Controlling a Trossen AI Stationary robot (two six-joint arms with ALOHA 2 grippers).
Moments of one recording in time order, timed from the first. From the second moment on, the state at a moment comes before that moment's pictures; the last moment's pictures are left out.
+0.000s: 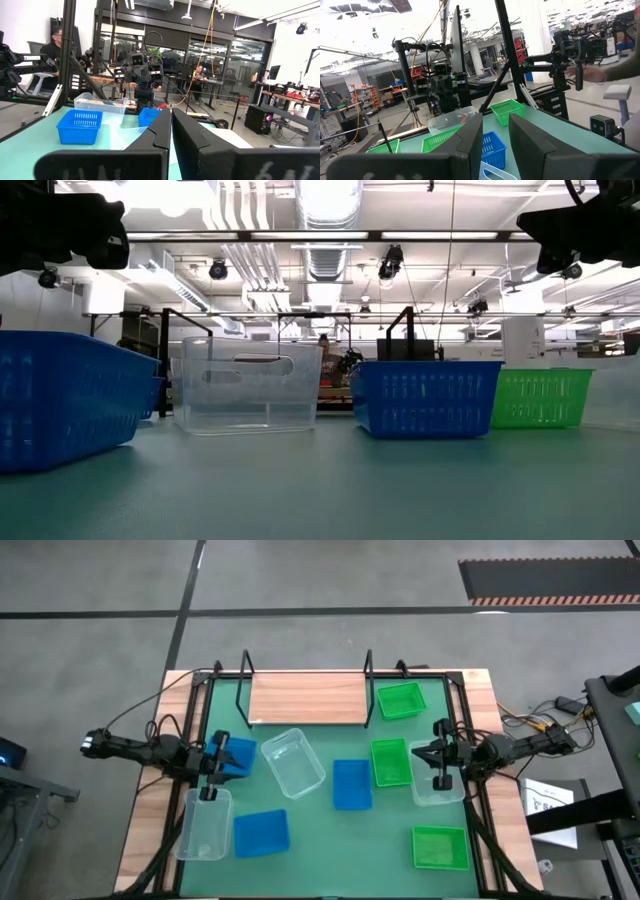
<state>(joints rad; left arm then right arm) -0.21 0.07 0.00 0.20 0.05 0.24 0.27 0.05 0.01 0.24 0.28 -0.24</state>
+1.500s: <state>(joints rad) -0.22 0.07 0.00 0.50 0.05 0.14 0.27 0.10 0.01 0.48 0.37 0.01</state>
